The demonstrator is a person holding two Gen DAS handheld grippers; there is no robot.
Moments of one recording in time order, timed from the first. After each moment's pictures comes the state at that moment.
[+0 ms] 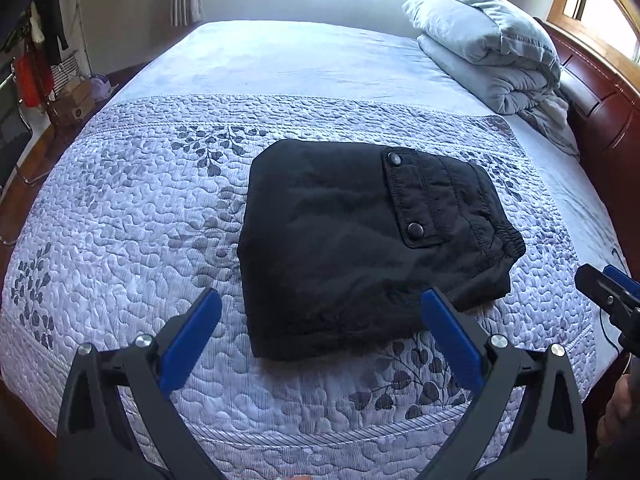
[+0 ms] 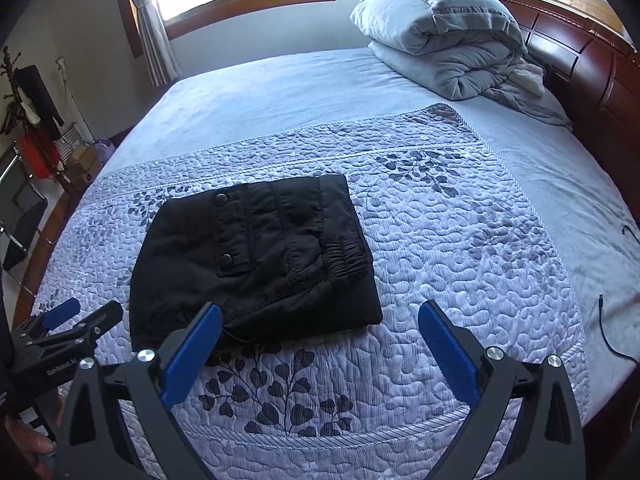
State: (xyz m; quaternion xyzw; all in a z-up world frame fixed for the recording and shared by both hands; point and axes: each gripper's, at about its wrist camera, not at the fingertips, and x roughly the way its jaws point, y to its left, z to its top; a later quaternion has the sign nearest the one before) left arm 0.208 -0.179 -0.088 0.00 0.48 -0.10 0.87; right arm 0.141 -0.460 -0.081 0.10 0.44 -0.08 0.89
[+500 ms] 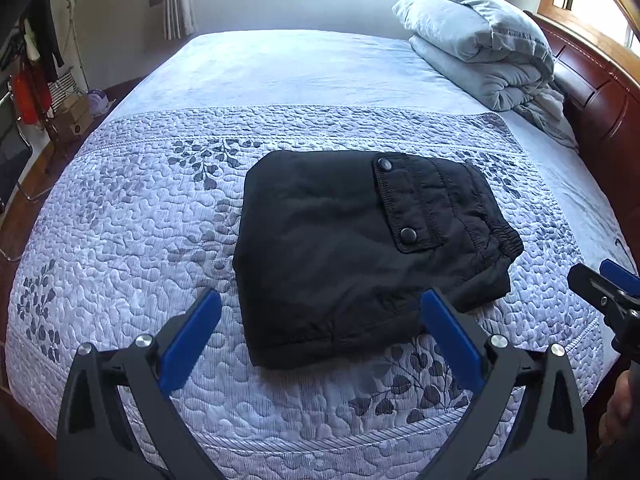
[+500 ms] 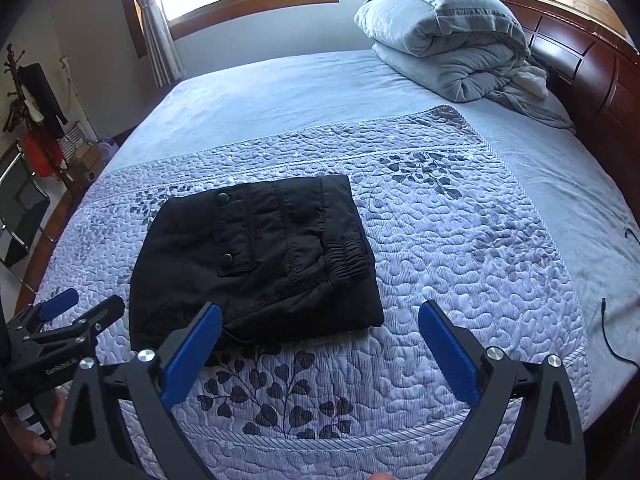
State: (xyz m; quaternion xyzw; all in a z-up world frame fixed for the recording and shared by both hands) left arm 0.207 -0.190 -0.084 0.02 0.46 -0.11 0.88; right arm 0.141 -0.462 -0.085 0.10 0.44 -0.07 0.89
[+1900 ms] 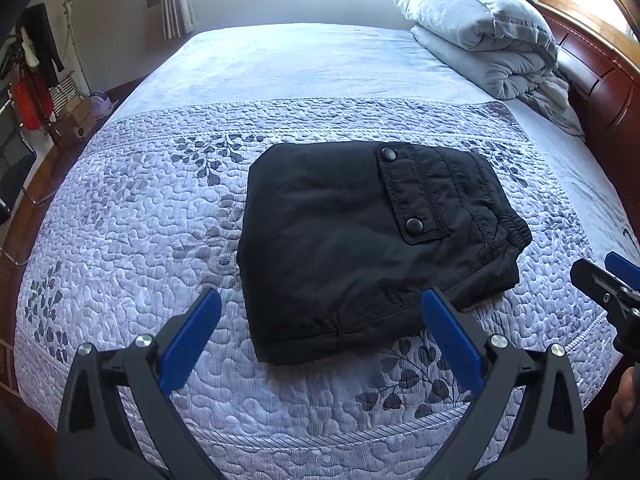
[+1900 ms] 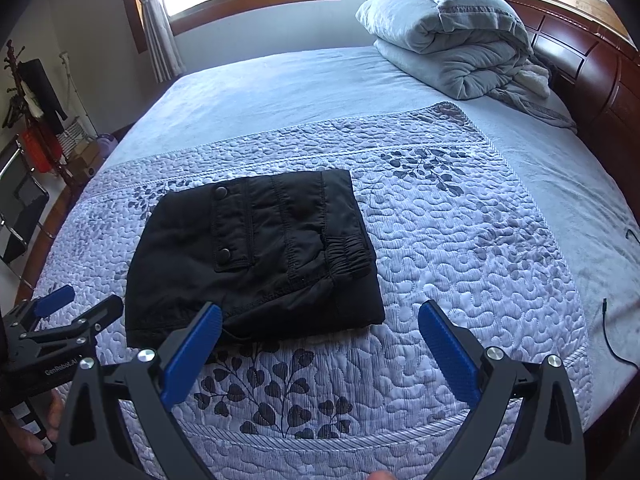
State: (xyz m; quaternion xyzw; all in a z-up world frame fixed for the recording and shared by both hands) left arm 0.207 -0.195 -0.088 0.04 0.47 -0.10 0.87; right arm 0.144 -0.461 -0.090 0.09 0.44 -0.07 0.89
